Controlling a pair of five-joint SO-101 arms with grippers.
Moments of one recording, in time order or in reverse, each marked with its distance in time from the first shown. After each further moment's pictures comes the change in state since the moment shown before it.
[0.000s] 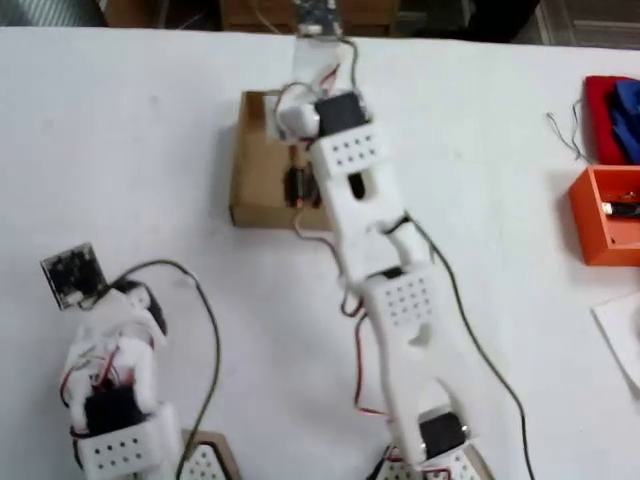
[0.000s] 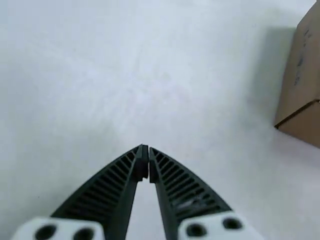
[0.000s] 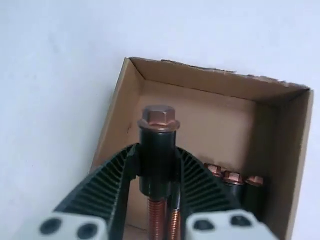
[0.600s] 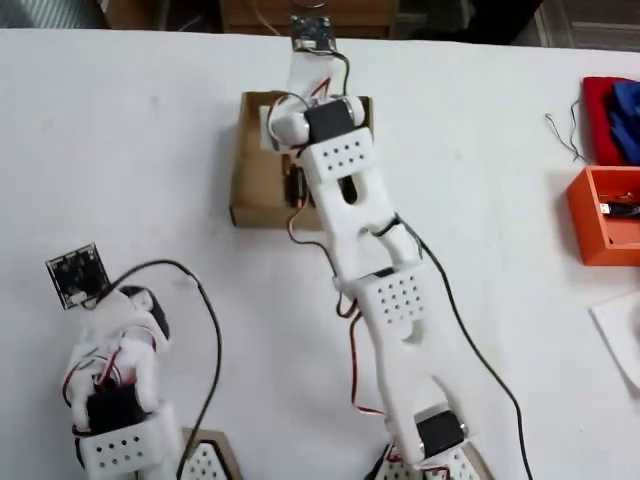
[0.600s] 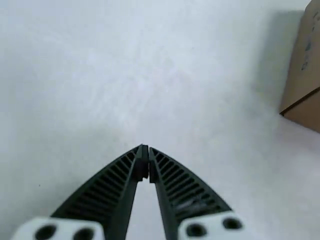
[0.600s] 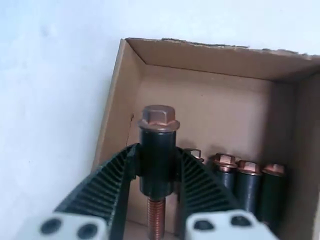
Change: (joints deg) left arm 0.0 0.0 0.0 2.5 -0.1; right arm -1.0 3.5 -0.9 0.4 -4.4
